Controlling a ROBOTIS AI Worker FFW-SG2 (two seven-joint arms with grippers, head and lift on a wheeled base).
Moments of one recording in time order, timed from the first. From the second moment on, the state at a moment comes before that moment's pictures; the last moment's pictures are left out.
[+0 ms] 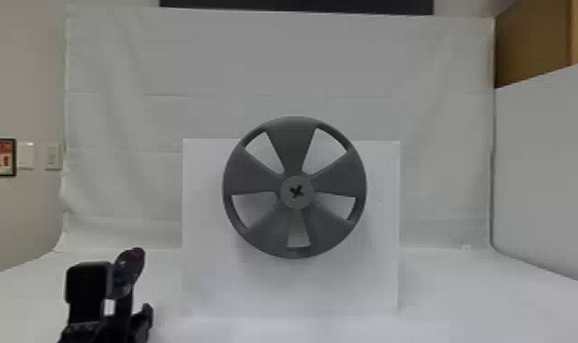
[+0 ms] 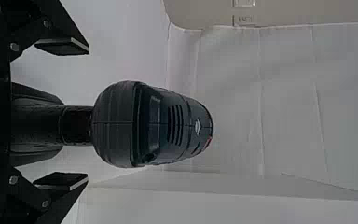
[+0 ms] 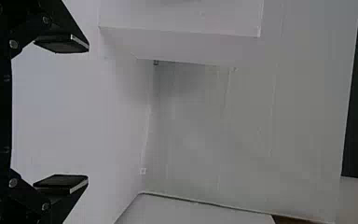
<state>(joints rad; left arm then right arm) -0.52 0.10 -0.01 -1.71 0.12 0.68 0.22 -0.39 -0.38 -0.63 -2.31 0.09 1.22 0.80</state>
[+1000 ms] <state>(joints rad) -0.52 0.10 -0.02 -1.69 0.12 0.67 0.26 -0.39 -0.38 -0.62 -2.31 0.09 1.22 0.80</state>
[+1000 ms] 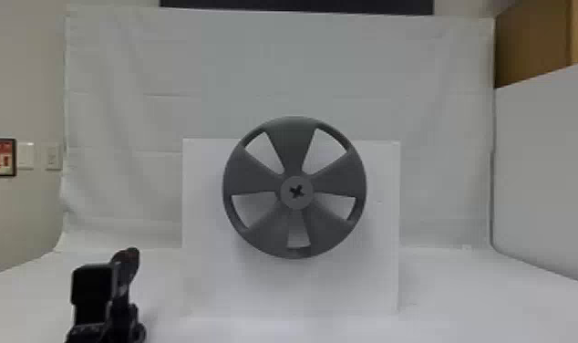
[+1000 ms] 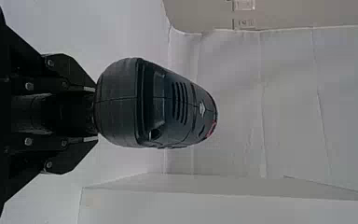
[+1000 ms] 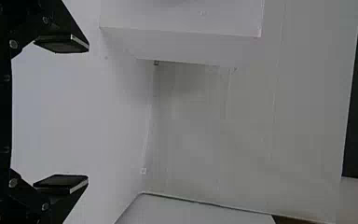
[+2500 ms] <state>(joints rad) -0.38 0.15 -0.02 -2.06 0.16 0.66 0.27 -0.39 -0.37 -0.64 -2.31 0.09 1.22 0.80</state>
